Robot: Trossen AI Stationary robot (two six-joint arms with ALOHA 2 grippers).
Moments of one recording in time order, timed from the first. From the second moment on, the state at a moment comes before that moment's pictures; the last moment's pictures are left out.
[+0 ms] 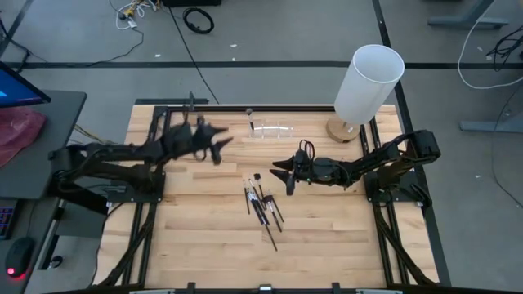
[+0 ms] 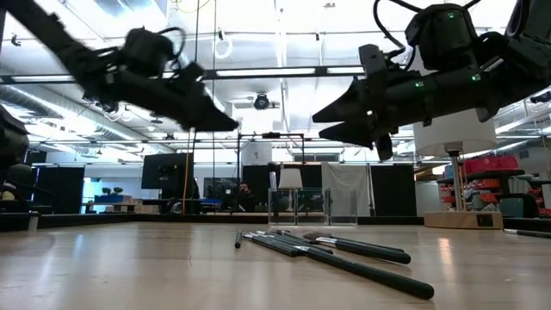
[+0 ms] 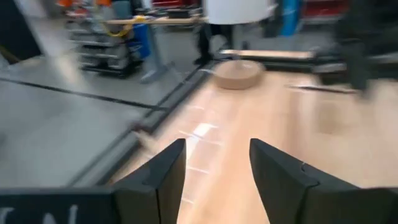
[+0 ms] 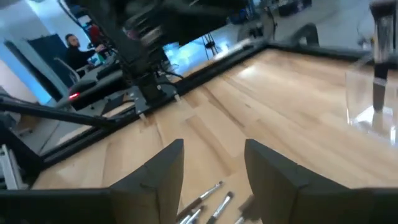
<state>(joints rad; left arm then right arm) 0.37 1.09 0.36 0.55 -0.08 0.08 0.06 1.60 0.51 0.93 0.30 0.46</state>
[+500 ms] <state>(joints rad) 0.11 1.08 0.01 1.00 -0.27 -0.13 0.05 1.72 1.06 -0.07 0.15 0.70</state>
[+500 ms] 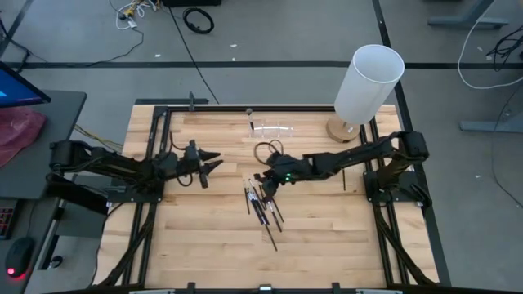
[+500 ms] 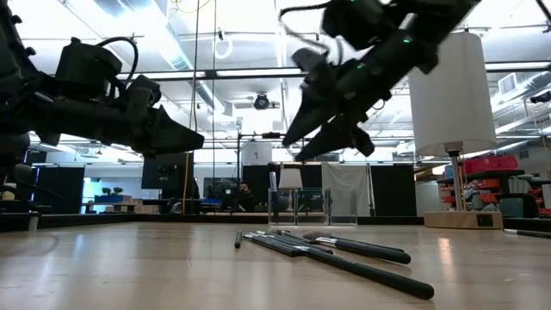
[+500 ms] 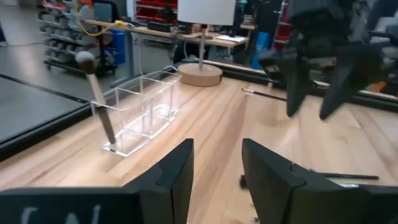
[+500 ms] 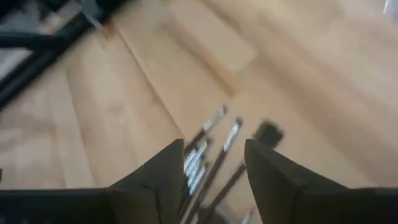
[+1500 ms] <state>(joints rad) 0.11 1.08 0.01 1.00 -0.28 -0.09 0.03 2.14 1.48 -0.51 0.17 0.66</state>
